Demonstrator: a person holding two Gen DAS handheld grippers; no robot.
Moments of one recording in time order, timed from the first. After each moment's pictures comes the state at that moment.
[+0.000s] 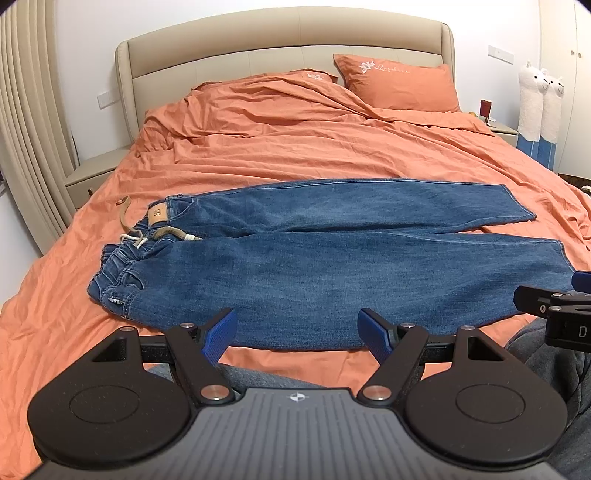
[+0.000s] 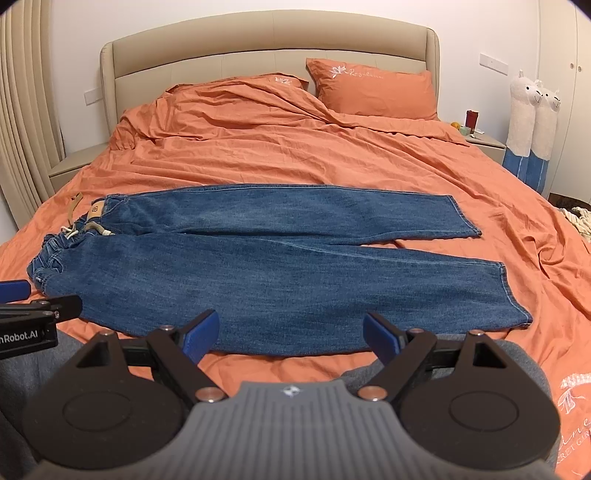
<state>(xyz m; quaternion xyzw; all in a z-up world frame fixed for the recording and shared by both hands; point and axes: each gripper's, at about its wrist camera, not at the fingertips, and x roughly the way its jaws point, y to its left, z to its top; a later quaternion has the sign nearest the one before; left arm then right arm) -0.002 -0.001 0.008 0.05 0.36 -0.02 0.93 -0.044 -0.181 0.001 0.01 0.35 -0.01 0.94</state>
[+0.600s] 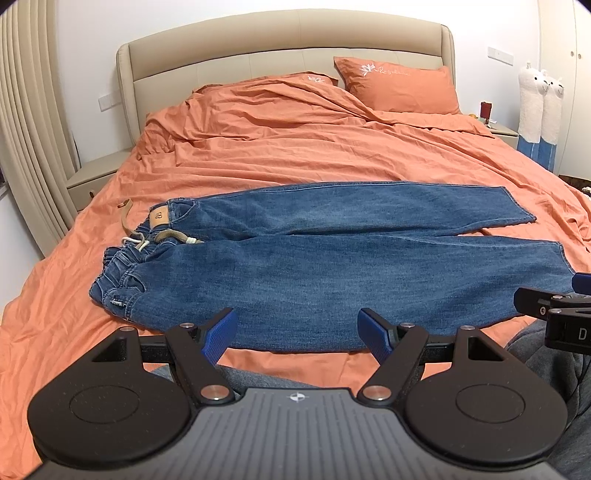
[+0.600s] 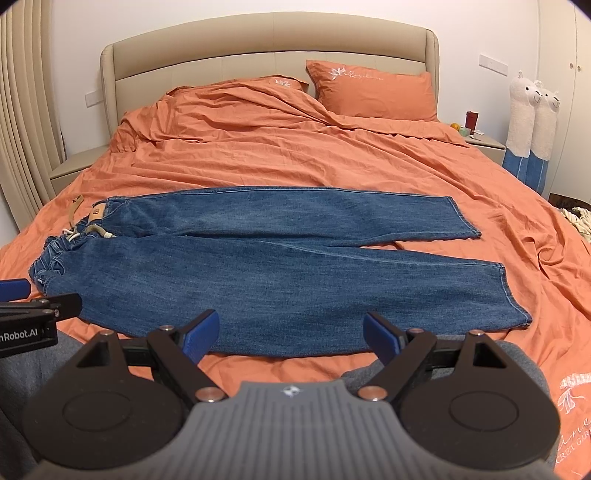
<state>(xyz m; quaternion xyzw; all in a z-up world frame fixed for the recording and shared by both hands) -0.002 -0.001 0.015 0.05 0.35 -0.02 0.93 -0.046 -0.180 0.002 0.01 0.35 -0.01 0.94</state>
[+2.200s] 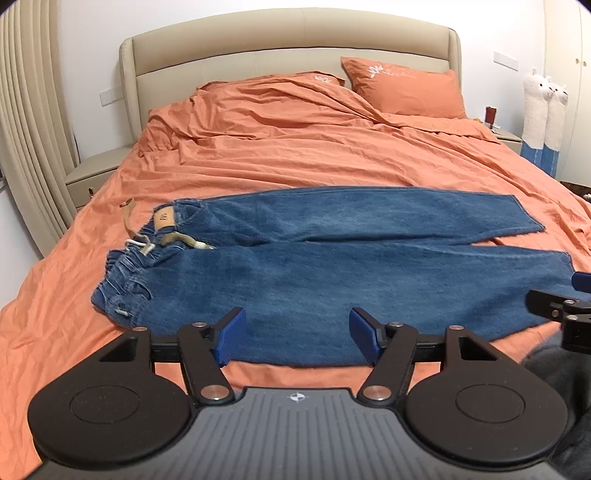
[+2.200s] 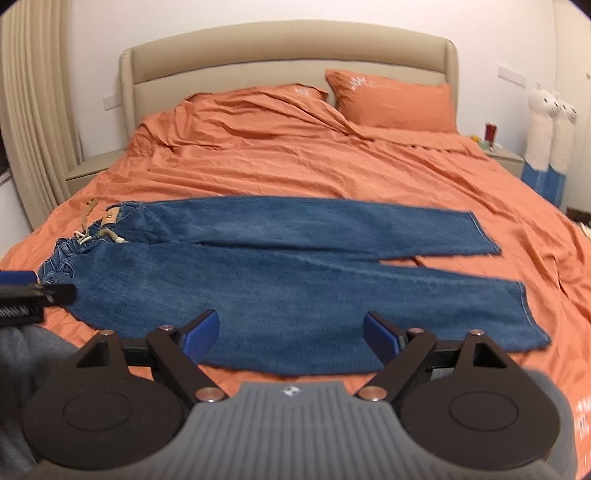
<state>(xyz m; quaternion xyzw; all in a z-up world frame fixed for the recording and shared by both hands) 0.022 0.029 0.014 0.04 0.35 -0.02 0.93 -0.025 -0.188 -0.008 0.00 0.31 0.04 0.95</state>
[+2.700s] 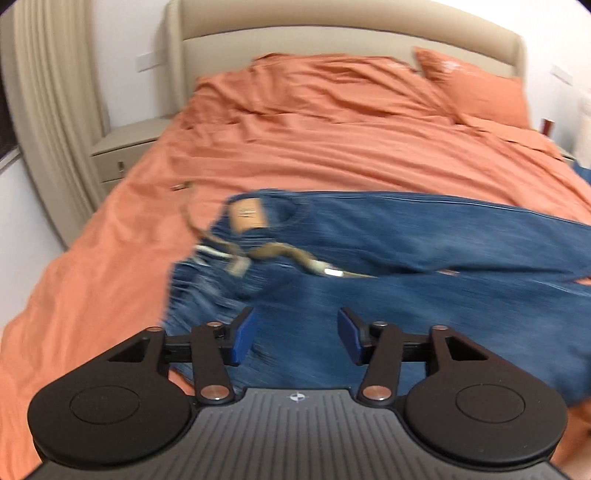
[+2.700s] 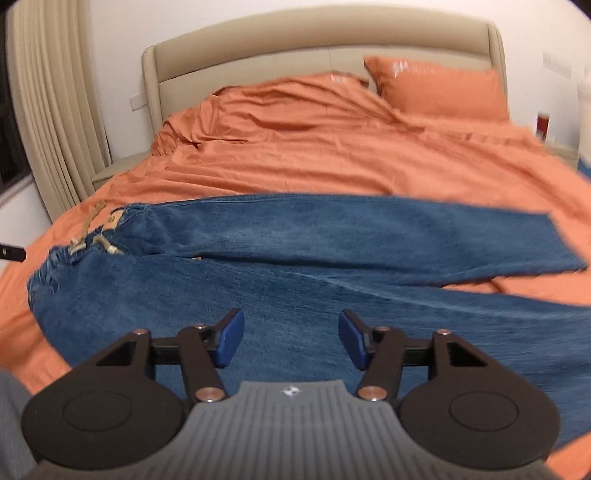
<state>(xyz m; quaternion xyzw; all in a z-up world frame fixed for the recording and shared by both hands) 0.158 0.207 -0.035 0.01 0.38 0.03 0.92 0.123 -0.202 -0.094 0.06 0.33 0.11 0.94</state>
